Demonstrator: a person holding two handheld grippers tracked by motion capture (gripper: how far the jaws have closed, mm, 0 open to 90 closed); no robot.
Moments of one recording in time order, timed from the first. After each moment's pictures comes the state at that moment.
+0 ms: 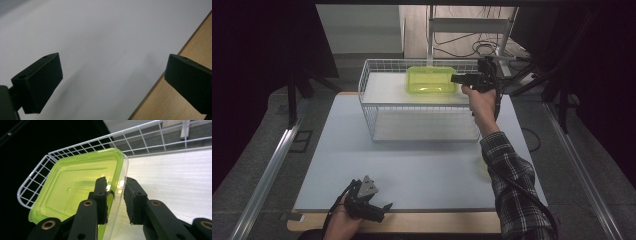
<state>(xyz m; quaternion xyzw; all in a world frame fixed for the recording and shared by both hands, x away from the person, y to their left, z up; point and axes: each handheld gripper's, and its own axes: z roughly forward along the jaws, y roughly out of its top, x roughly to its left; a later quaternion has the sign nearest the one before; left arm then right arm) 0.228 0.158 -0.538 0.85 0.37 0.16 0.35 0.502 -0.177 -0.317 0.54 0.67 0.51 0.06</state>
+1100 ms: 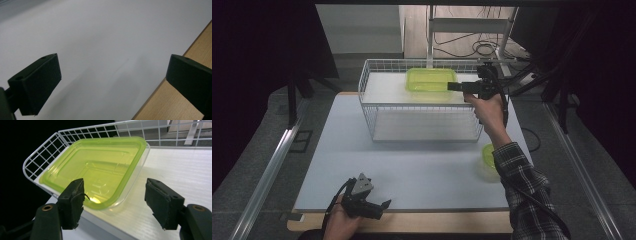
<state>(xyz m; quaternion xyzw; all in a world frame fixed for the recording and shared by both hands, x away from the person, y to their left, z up) 0.229 0.166 -0.534 0.82 0.40 0.15 0.38 0.473 -0.181 -0.312 0.47 0.73 0.49 0.08</state>
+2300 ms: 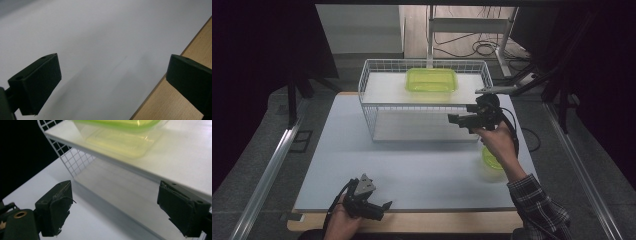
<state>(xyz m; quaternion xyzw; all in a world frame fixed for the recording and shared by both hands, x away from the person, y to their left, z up) 0.229 0.162 -0.535 0.83 0.39 0.15 0.37 0.404 -0.189 -0.342 0.38 0.80 0.46 0.12</state>
